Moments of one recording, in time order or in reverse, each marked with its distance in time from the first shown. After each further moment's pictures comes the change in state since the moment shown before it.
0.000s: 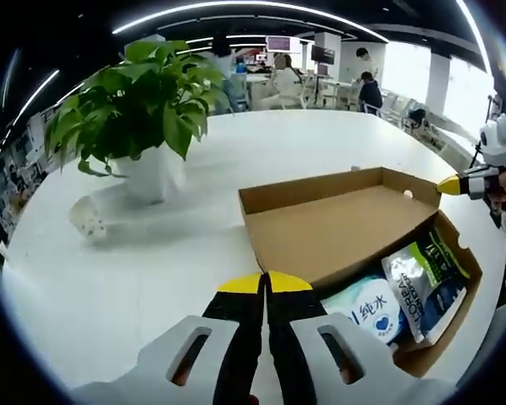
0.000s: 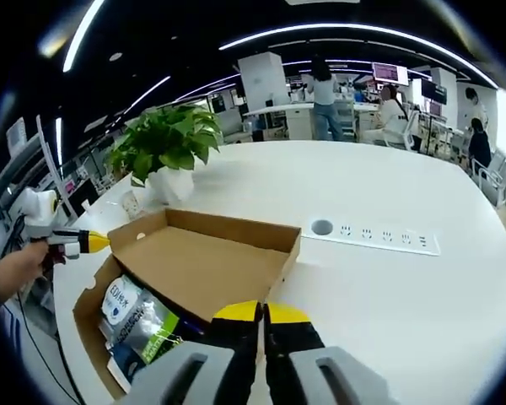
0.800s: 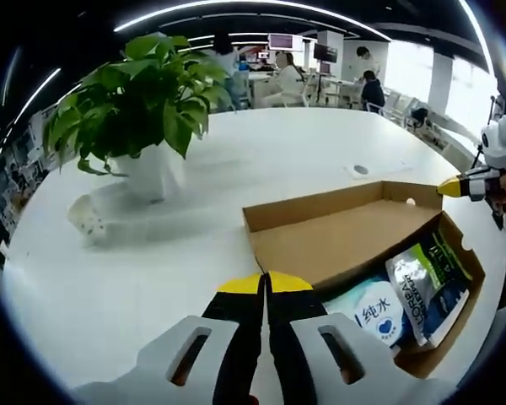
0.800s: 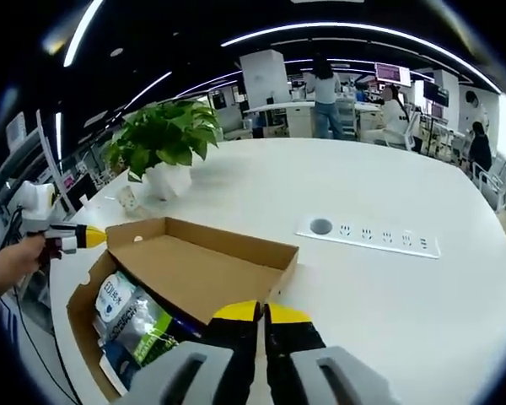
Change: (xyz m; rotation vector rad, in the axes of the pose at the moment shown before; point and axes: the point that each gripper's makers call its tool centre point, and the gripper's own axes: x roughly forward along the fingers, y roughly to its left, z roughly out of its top) left arm 0.002 0.001 -0.001 0.004 0.011 0.010; right arm 0.002 0.001 -0.003 -0.021 0.013 -0.008
